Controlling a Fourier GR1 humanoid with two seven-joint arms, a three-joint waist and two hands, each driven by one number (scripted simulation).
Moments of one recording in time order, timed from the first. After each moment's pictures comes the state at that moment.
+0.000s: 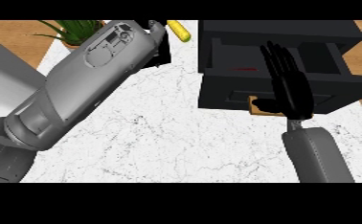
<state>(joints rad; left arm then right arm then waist) -1.29 0.28 -0.64 -0.84 0.59 0.83 0.17 -0.34 -0.17 0.02 -1.30 1.12 -0.33 -0.10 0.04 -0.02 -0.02</state>
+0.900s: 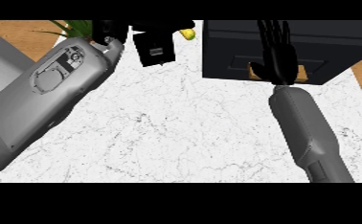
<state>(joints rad) -1.09 0.47 -0.64 -1.14 0.54 0.79 0.29 -0.73 -0.16 -0.14 -0.69 1.20 -0.66 -0.12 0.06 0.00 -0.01</state>
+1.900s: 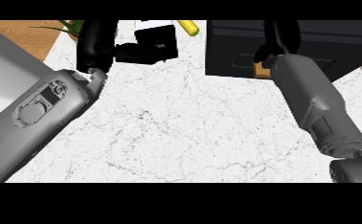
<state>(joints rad) -0.87 0.53 -0.62 -1.34 0.48 0.77 0.26 -1.08 -0.24 -0.23 -0.26 1.23 -0.70 -0.12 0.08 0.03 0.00</state>
